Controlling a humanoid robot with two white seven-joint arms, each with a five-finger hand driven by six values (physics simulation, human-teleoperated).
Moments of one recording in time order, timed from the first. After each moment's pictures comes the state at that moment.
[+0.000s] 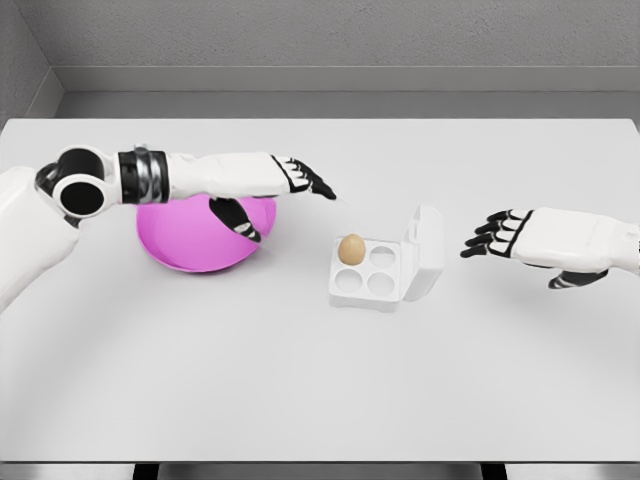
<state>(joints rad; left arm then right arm) -0.85 0.55 -0.81 -1.29 -0.20 -0.61 -0.61 -0.35 -1.04 0.40 -1.73 0.36 -0.61 0.61</state>
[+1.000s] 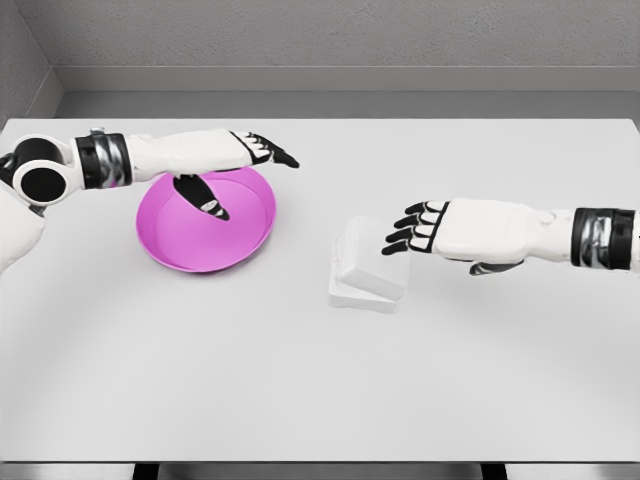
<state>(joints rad) -0.85 0.58 -0.74 -1.21 -0.20 -0.61 -0.61 -0.55 -0.86 0.60 -1.76 0.40 -0.61 0.61</state>
